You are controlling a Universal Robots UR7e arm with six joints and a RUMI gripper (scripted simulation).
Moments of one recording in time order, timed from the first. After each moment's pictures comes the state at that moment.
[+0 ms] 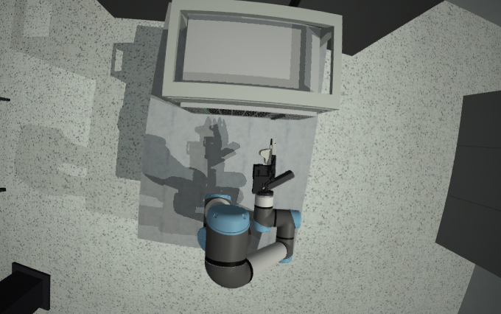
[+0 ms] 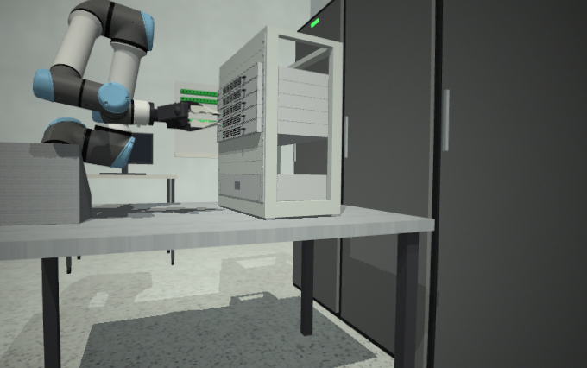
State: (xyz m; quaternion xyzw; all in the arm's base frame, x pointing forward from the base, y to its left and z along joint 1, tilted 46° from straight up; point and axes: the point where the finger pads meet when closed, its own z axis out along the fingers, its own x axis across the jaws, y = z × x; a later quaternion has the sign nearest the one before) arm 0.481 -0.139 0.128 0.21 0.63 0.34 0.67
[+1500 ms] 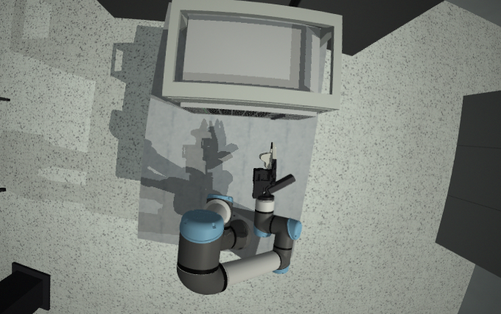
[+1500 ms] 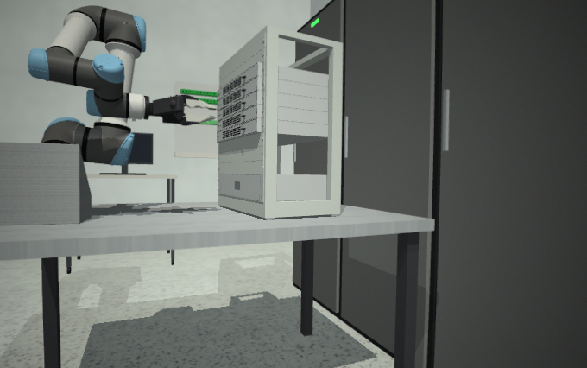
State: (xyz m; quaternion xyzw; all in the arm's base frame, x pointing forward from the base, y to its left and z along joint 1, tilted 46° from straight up) arm 0.468 -0.153 0.139 0.21 0.62 0.34 0.67
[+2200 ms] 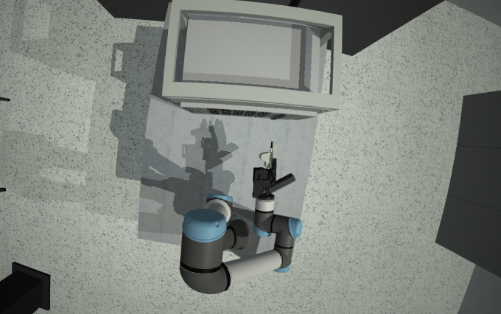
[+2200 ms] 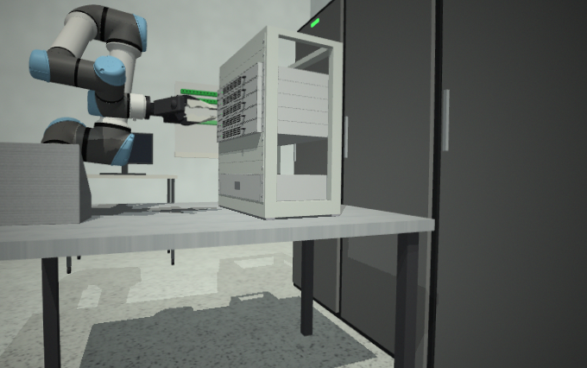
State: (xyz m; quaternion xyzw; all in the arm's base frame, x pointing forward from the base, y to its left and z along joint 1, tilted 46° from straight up) arm 0.471 -0.153 0.139 0.21 0.62 0.34 0.67
